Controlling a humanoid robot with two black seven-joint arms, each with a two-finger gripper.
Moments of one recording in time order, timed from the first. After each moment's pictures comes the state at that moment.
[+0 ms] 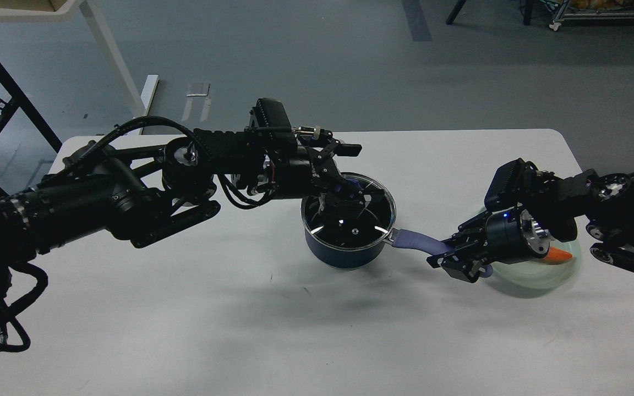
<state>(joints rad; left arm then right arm) -1.16 0.20 -0.09 -0.95 1.89 0.08 -0.49 1.19 -0.75 -0.21 1.33 -1.84 0.27 0.49</state>
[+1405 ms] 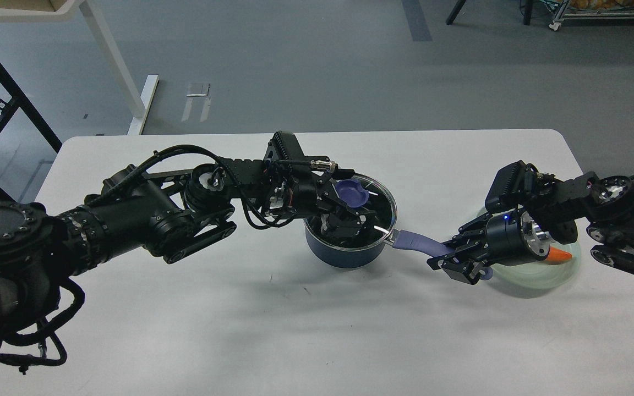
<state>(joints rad) -1.10 0.07 0.00 -0.75 1.88 0.12 -0.49 1.18 -0.75 -0.21 1.33 -1.84 0.27 0.49</state>
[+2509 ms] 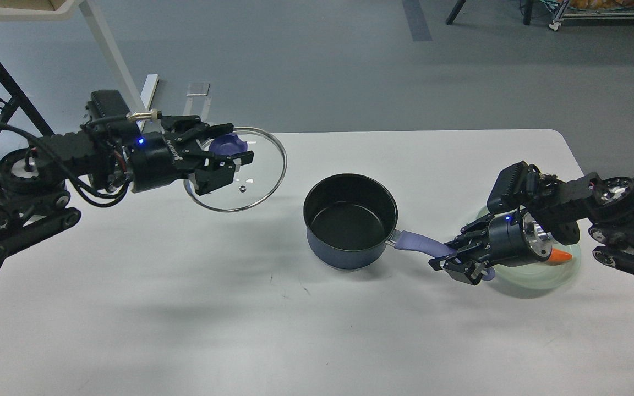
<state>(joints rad) -1.03 0.79 0.01 -1.17 1.72 0.32 -0.49 1.17 -0.76 -0.21 1.33 -1.83 0.27 0.49</state>
